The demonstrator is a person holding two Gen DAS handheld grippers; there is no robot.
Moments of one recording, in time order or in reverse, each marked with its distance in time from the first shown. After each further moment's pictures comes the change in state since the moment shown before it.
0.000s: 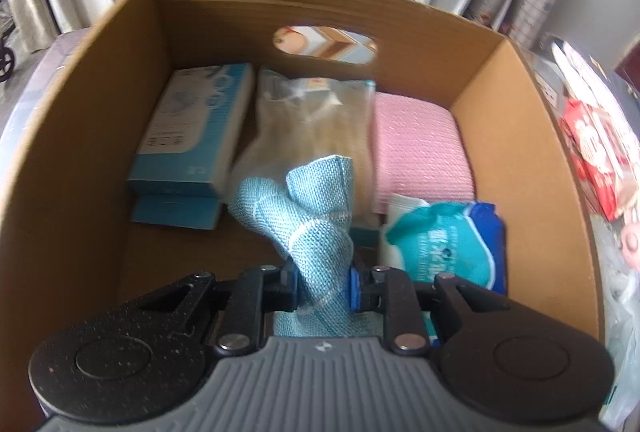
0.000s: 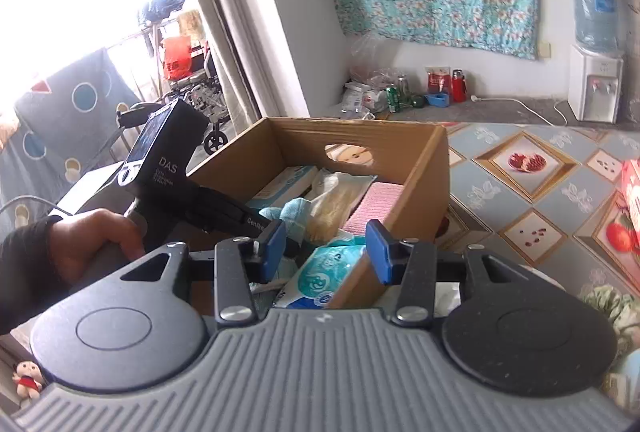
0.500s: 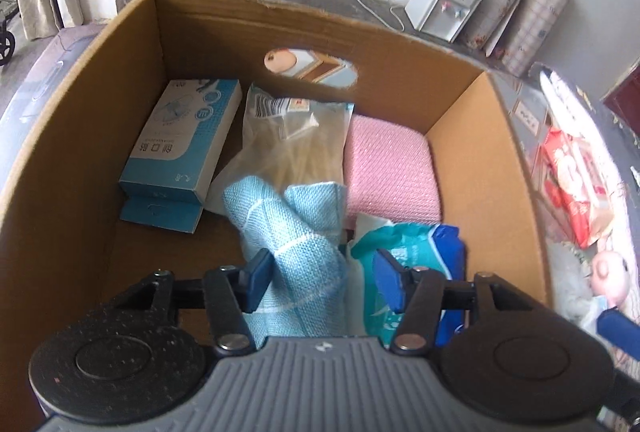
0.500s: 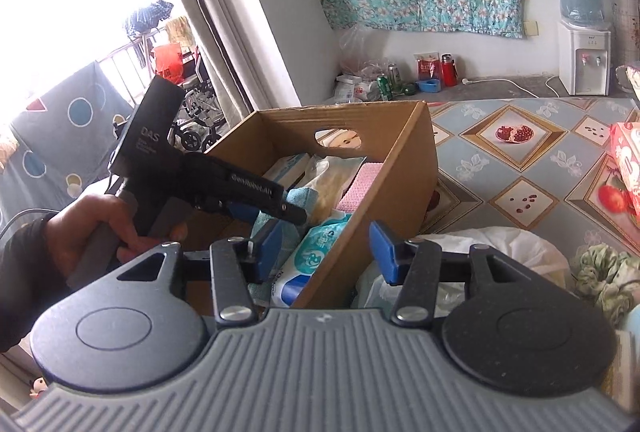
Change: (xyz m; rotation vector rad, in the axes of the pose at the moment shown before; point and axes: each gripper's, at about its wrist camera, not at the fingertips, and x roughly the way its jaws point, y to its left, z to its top) left arm -0.024 -0.005 0.002 -0.086 -0.060 -0.041; right arm -0.010 -0.018 -0.011 0.070 0.013 0.001
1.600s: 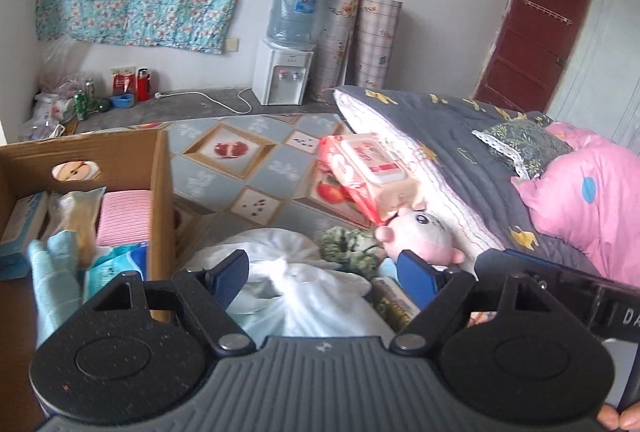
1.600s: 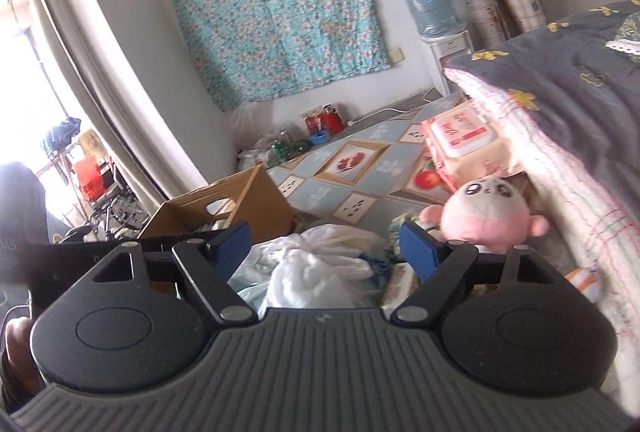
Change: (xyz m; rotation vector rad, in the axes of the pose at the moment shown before) left arm -0.082 -0.210 -0.108 0.351 -0.283 -0.239; right arm -0.173 -0.096 -0.052 0.304 -0.228 -0.255
